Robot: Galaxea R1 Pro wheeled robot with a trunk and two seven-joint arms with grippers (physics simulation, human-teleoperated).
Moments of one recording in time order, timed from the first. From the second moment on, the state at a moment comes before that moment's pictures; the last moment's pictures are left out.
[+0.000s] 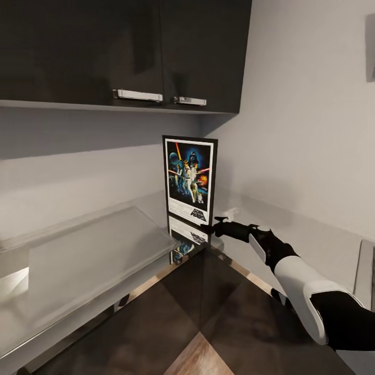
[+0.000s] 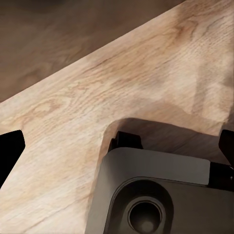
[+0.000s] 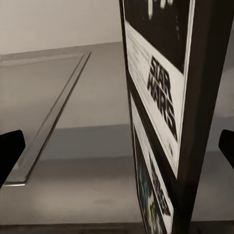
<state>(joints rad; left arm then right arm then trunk) 0.02 0.11 0.19 -0.37 0.10 -0.01 -0.14 -1.06 -0.04 0.15 -0.39 -0.11 0.03 0.76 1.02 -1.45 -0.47</state>
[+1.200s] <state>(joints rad) 0.02 0.12 0.19 -0.37 0.10 -0.01 -0.14 -1.06 -0.04 0.14 -0.39 -0.11 0.03 0.76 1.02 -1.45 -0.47</state>
